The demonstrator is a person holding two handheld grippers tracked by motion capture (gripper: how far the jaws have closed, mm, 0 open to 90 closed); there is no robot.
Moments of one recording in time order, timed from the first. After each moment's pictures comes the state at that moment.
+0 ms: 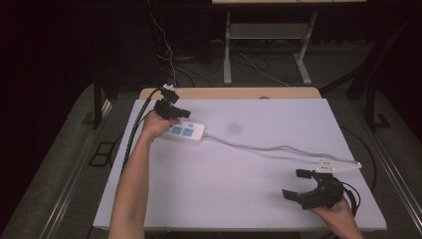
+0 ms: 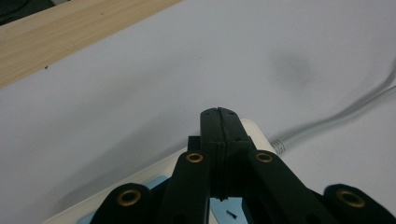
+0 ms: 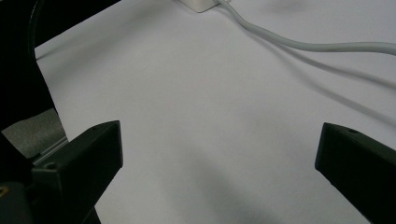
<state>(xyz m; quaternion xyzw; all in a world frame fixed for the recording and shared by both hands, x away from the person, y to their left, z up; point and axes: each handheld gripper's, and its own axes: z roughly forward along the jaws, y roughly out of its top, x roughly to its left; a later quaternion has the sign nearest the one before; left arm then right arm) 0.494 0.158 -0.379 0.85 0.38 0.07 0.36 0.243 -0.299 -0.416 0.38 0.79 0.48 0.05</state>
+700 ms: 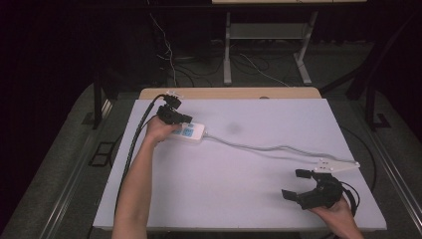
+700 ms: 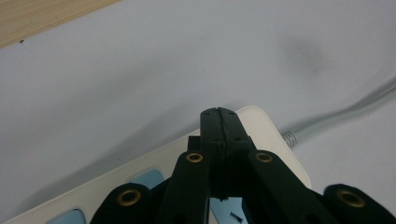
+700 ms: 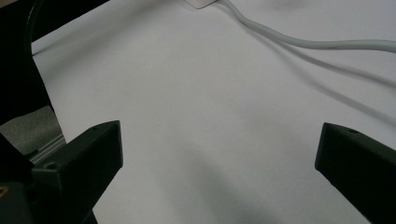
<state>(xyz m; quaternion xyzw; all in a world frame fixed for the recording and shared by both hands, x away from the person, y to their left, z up) 0.494 0.154 -0.403 0.85 0.39 0.06 0.36 0.244 -0.298 -0.418 0.38 0.79 0.48 0.05</state>
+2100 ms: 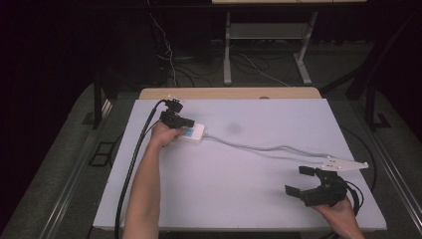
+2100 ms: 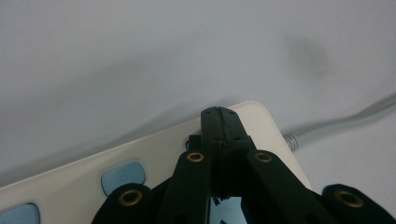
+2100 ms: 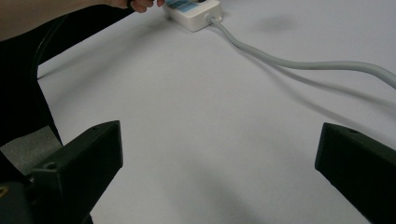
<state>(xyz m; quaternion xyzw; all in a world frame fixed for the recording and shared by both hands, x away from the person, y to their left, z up) 0.491 0.149 -0.420 0.82 0.43 0.04 0.36 0.243 -0.305 -0.411 0.39 0.77 0.51 0.06</state>
